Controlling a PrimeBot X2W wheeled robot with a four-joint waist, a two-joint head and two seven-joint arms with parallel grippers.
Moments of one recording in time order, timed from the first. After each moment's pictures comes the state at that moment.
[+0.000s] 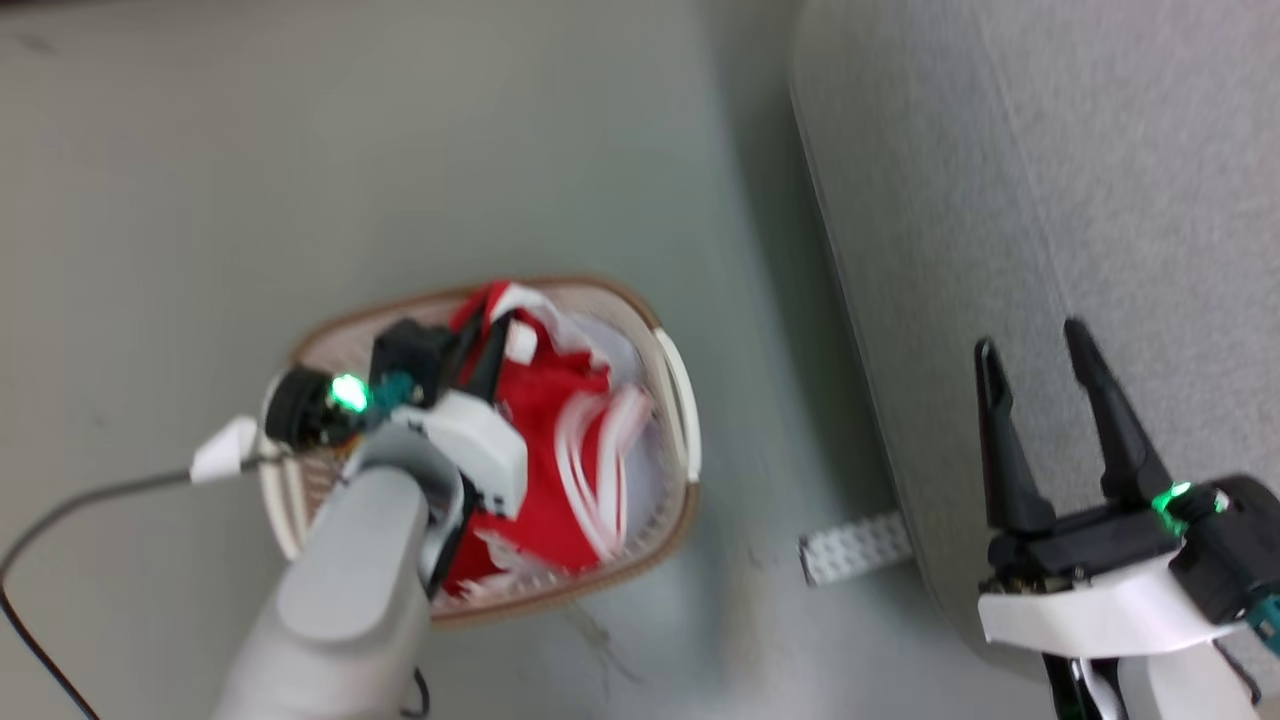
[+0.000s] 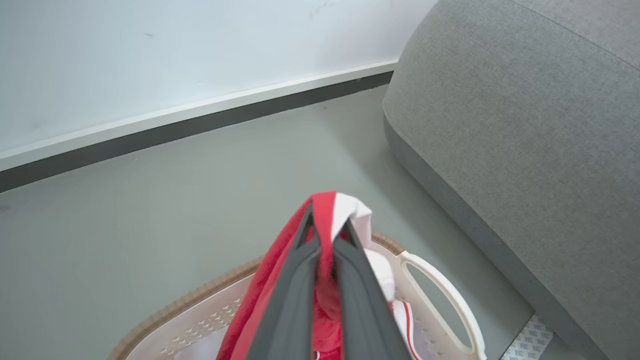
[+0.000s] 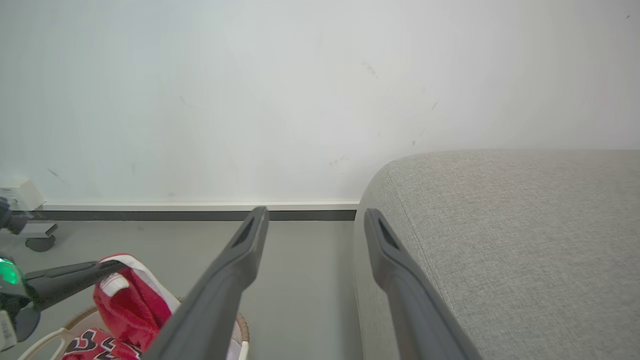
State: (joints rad) left arm -0.76 0.10 -0.34 0.79 -0.09 -0.04 -0.26; right arm -0.26 -0.05 0.14 -0.01 0.25 0.13 -0.26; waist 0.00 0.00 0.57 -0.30
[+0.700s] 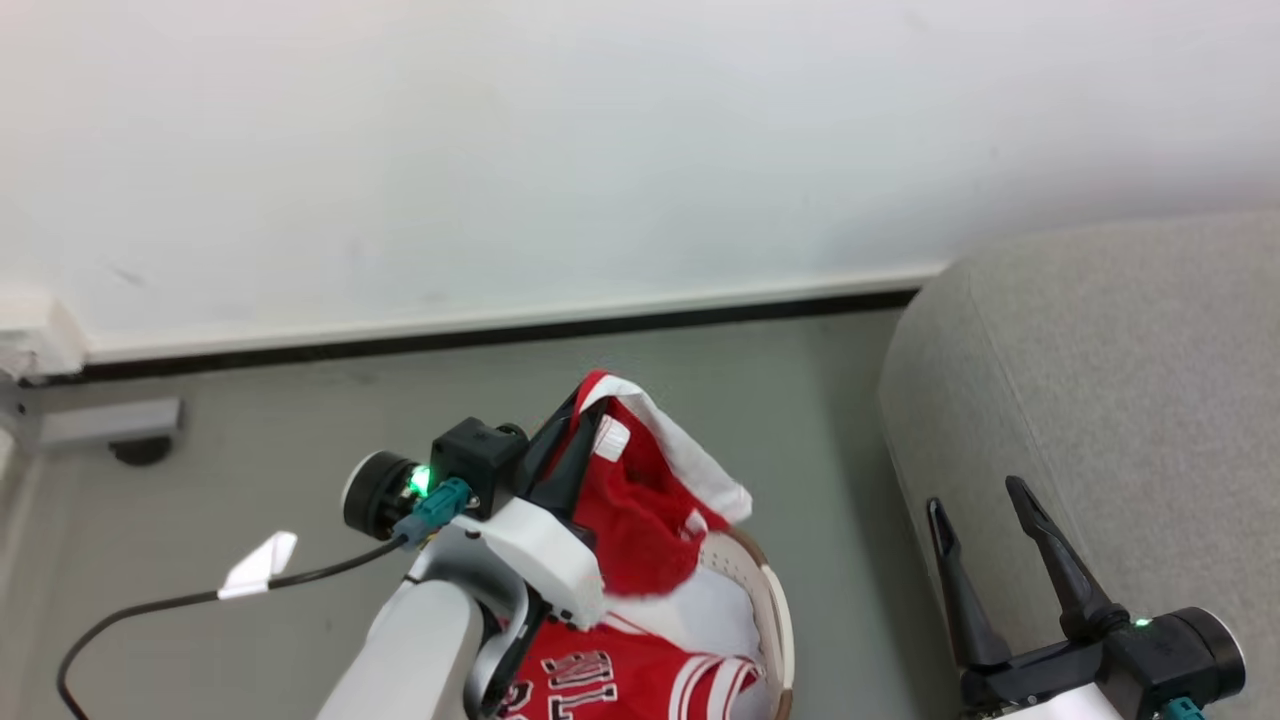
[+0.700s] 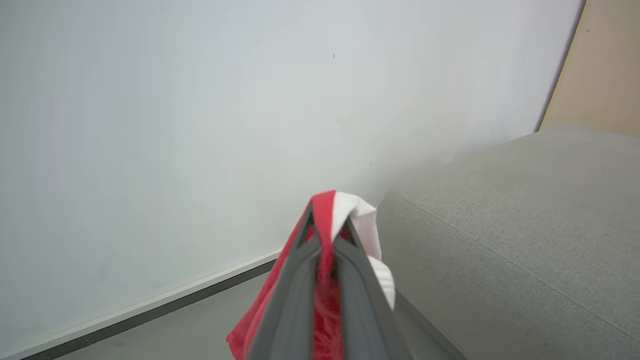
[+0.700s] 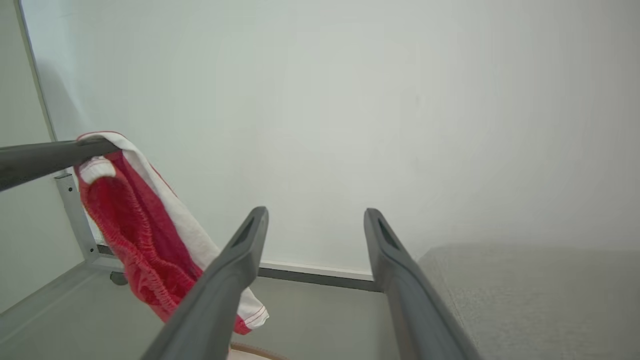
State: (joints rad) left arm -0.46 0.08 -0.39 0.35 -0.17 -0.04 -0.13; right arm -0.07 -0.05 0.16 0.08 0.16 0.13 -0.26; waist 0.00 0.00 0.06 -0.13
